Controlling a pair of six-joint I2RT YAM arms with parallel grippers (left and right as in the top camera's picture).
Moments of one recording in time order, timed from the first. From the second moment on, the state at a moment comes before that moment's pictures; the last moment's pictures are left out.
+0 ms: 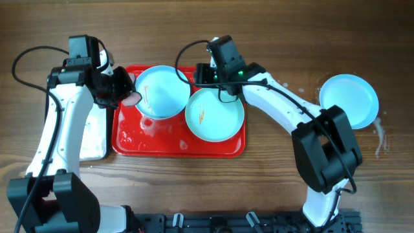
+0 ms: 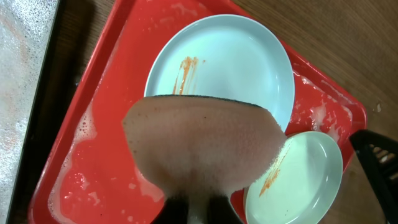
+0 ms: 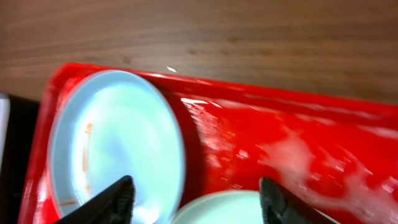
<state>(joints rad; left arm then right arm) 0.08 1.59 1.28 -0.92 0.25 -0.41 0.55 1.99 1.43 -0.33 -0.16 0.51</state>
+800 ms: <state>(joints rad) 0.08 1.59 1.28 -0.96 0.05 -0.41 0.64 2.20 1.45 -0.15 -0.16 0.45</state>
